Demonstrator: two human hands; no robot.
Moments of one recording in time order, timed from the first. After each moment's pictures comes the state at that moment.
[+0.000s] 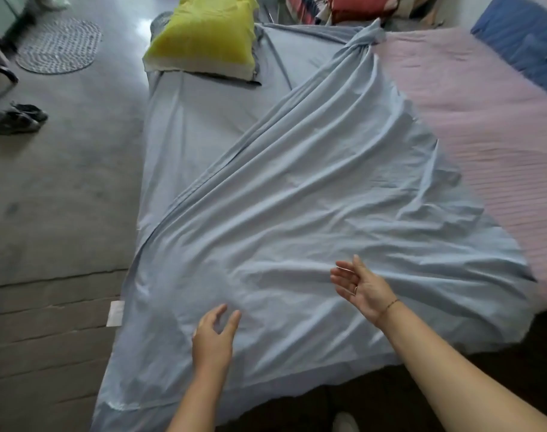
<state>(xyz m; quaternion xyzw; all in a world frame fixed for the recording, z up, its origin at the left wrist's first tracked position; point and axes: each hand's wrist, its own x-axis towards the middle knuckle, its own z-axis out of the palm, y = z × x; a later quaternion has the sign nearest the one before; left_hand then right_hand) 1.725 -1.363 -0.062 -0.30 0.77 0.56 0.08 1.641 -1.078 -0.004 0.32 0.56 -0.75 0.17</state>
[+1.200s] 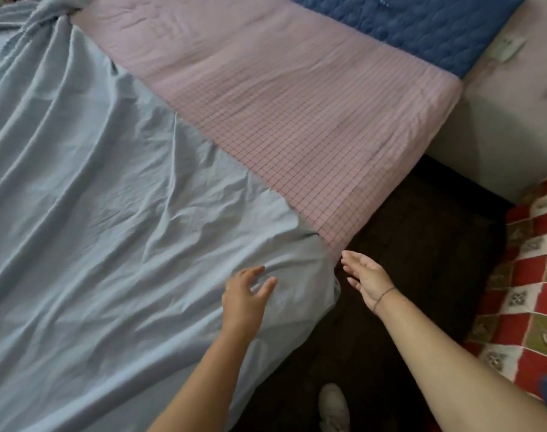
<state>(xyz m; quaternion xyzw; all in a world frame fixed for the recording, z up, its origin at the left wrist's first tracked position) 1.610 -0.802 -0.054 0.12 0.84 0.46 0.26 1.729 -0.583 -0.061 0.51 0.52 -0.68 -0.07</state>
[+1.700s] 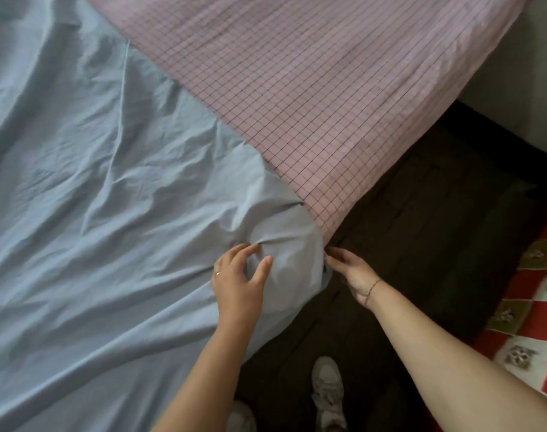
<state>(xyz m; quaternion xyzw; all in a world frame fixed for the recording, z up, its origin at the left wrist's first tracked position) 1.645 -0.740 -0.108 0.10 0.89 0.40 0.19 1.750 -0.544 -0.173 0.46 0.54 -0.70 0.06</state>
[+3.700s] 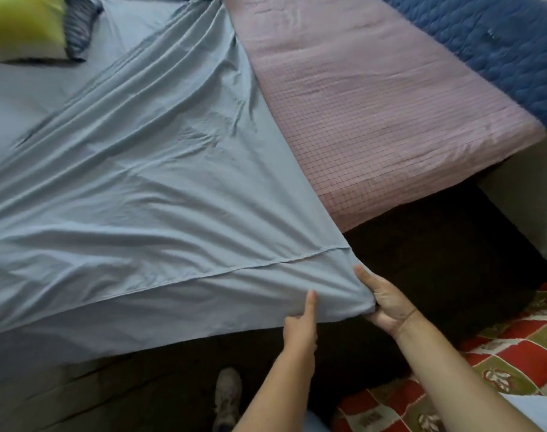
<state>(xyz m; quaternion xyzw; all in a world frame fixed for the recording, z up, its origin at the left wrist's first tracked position) 1.916 -0.711 0.035 -0.39 0.56 0.61 0.39 1.904 -0.558 0.061 0.38 0.39 -0.83 0.15</state>
